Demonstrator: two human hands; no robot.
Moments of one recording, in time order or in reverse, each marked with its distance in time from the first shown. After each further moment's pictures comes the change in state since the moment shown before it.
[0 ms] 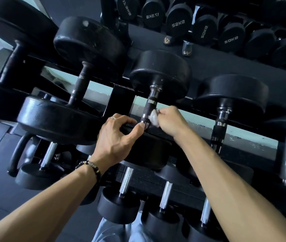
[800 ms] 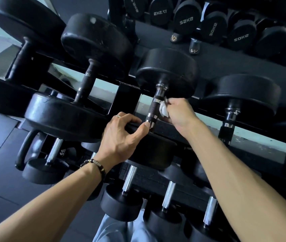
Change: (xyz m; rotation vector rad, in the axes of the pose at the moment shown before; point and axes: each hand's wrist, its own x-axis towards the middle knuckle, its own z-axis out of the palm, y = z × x) left_hand 0.000 0.003 0.001 0.003 0.006 -0.026; right_hand 0.027 -0.001 -0.006 0.257 0.046 0.062
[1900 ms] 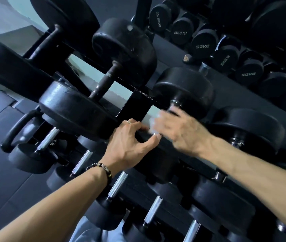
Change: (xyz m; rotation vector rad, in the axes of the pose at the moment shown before) left_hand -0.003 -0.001 0.001 -0.008 0.043 -0.034; right_hand 0.003 -0.009 -0.024 -1.601 -0.316 -1.330
